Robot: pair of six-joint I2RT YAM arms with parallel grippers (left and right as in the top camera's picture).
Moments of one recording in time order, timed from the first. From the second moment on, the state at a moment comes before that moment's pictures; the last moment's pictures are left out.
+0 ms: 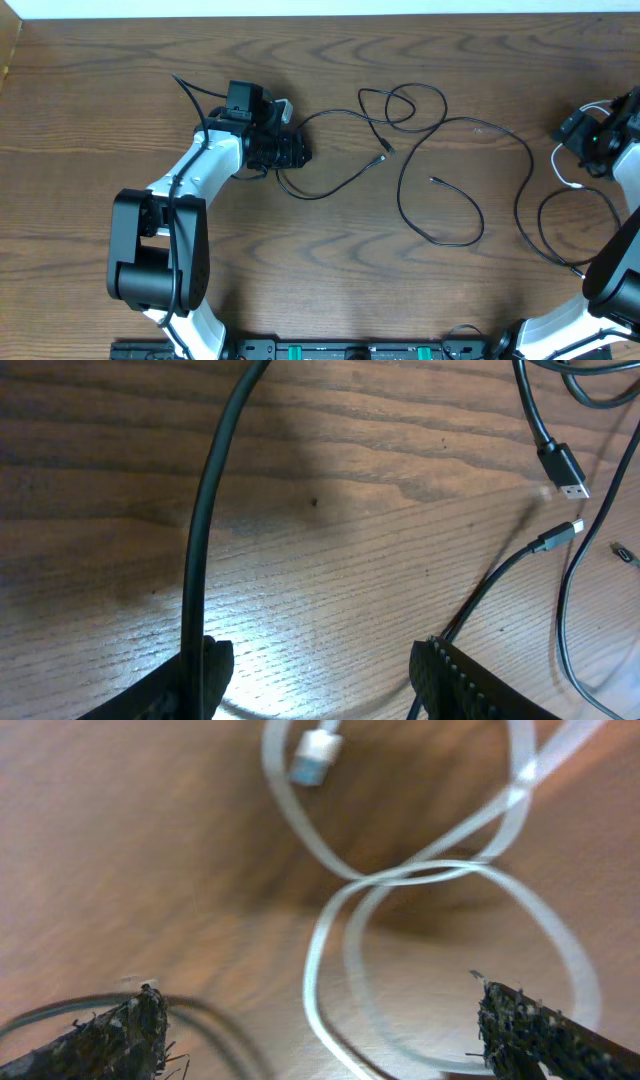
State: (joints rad) left arm -0.16 1.87 1.17 -0.52 0.46 -0.17; right arm -0.46 1.83 1.19 -0.39 -0.11 0.26
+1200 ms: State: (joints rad) left arm -0.16 1.64 1.17 -0.60 0.18 -0.27; right arm 0.21 1.84 1.34 -0.33 -0.32 -0.01
